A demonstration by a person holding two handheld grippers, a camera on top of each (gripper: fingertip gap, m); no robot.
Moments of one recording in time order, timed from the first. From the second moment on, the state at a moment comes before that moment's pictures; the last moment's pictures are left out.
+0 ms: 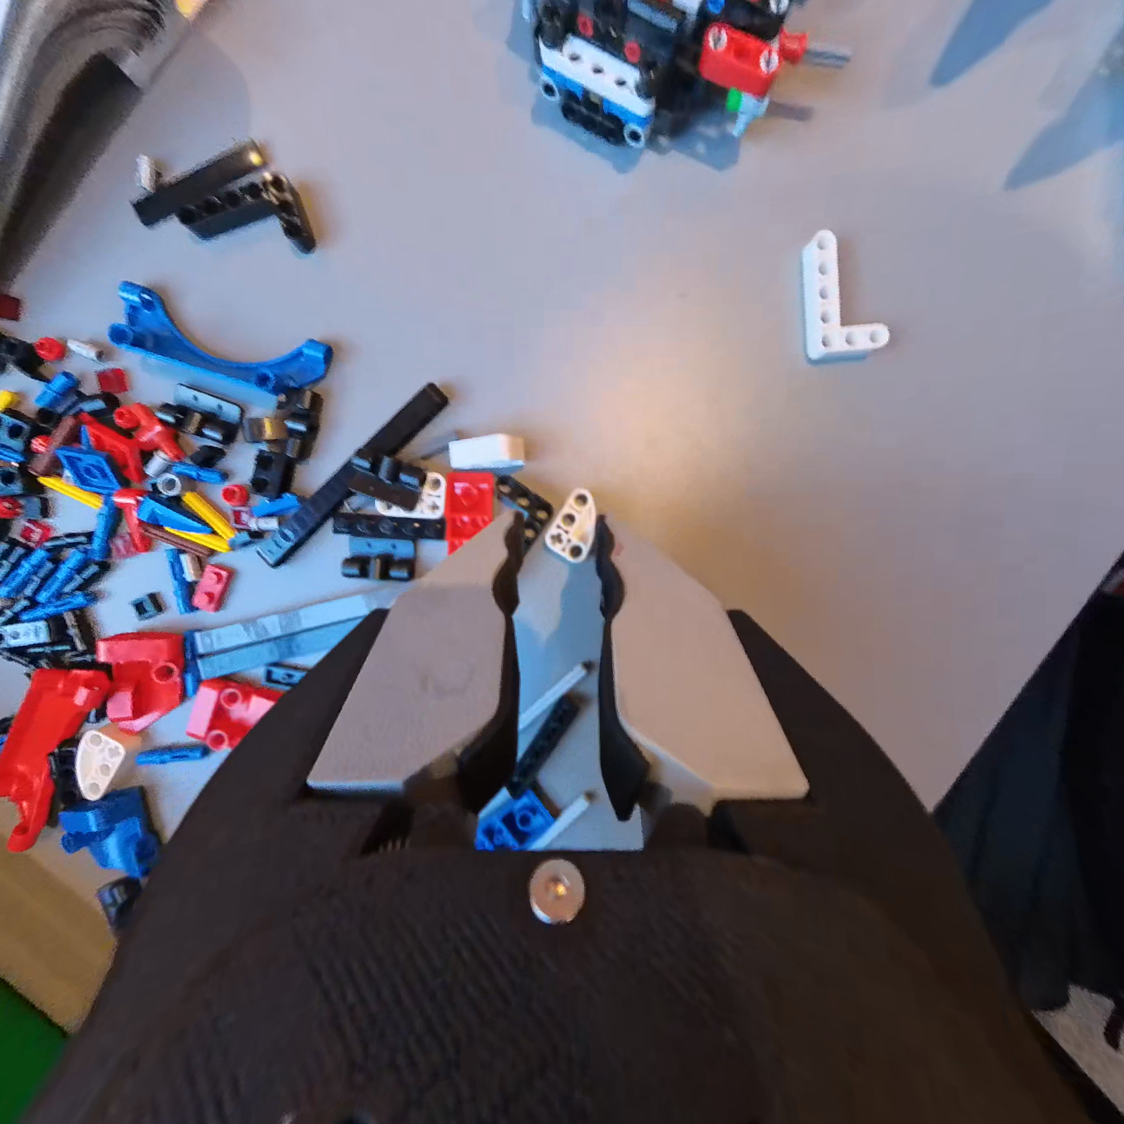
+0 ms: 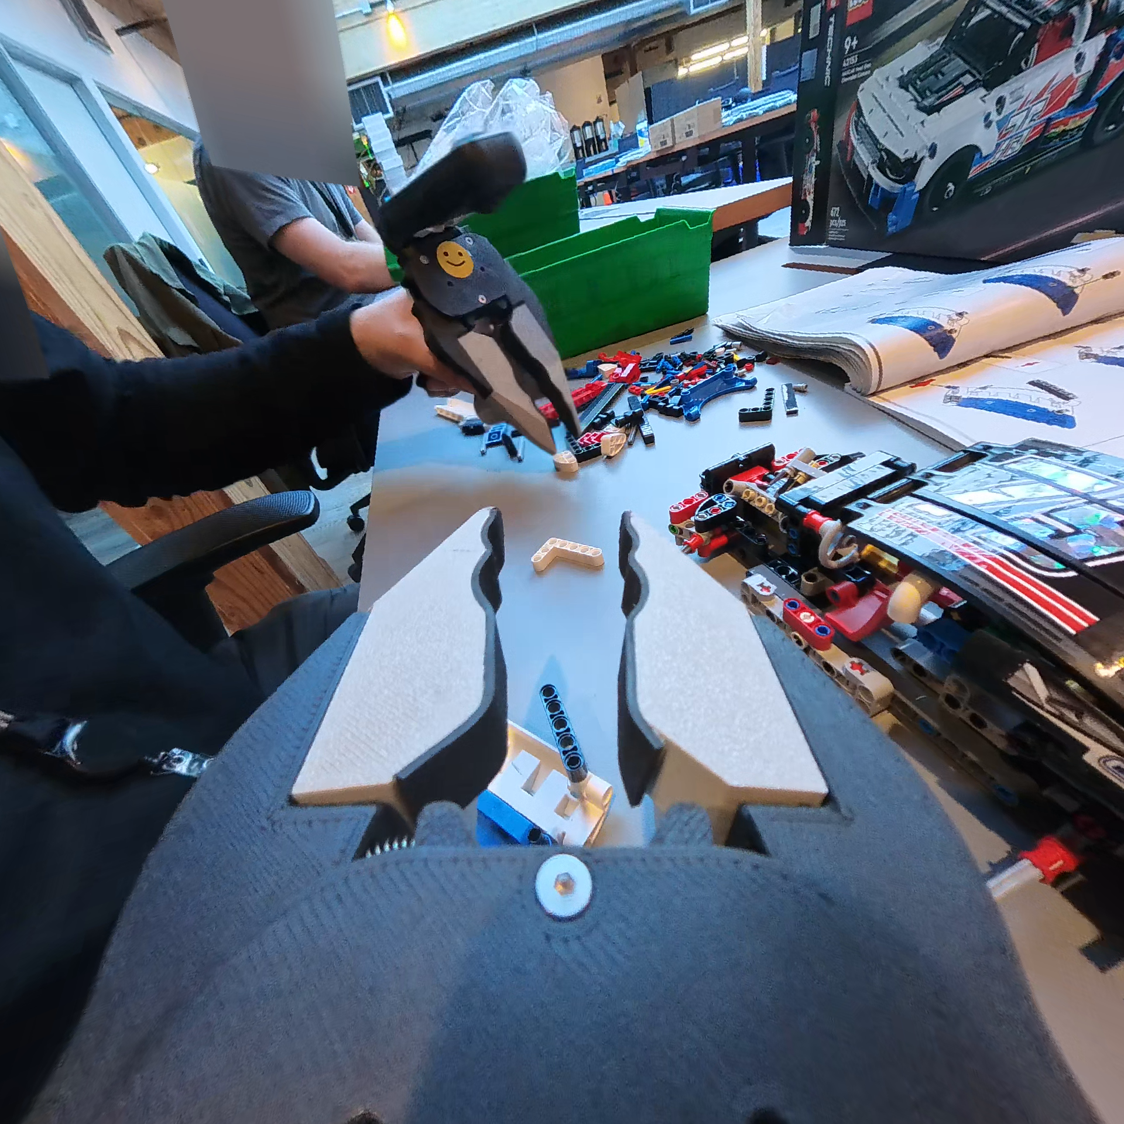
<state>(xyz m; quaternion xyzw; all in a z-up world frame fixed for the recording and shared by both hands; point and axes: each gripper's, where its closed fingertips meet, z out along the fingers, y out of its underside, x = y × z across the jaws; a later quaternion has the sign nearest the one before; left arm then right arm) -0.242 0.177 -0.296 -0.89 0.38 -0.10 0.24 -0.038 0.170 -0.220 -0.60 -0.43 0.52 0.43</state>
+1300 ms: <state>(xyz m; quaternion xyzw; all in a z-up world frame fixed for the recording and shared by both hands) -0.222 0.158 -0.300 -0.88 0.38 -0.08 0.26 -0.038 0.171 -0.220 -0.60 -0.42 0.53 0.42</state>
